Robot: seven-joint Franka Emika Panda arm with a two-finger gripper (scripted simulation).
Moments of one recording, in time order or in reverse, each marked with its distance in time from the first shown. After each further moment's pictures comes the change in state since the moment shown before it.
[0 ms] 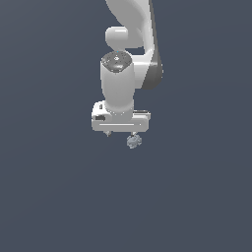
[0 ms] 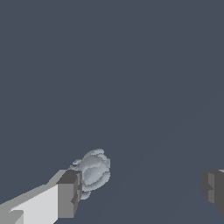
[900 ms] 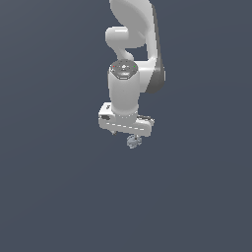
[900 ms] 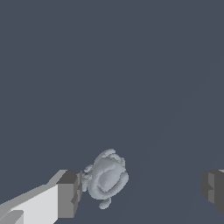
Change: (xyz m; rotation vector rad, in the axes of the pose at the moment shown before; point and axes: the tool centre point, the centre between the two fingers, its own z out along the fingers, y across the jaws) arm -0.012 -0.017 0.023 0.003 -0.006 0.222
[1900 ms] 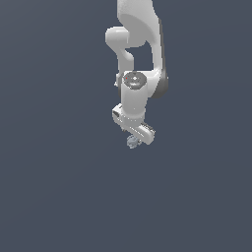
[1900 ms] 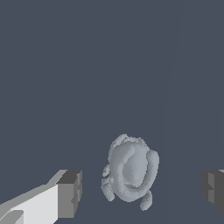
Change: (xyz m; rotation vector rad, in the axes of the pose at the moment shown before) arm -0.038 -0.022 0.047 -0.006 -0.009 0.489
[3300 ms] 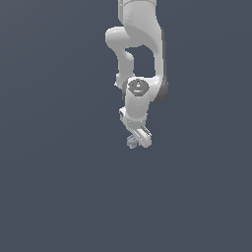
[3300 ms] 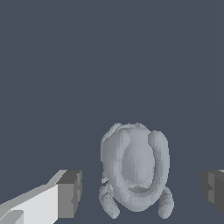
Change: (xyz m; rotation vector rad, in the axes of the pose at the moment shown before) arm -0.023 0.004 0.037 -0.007 0.003 0.265
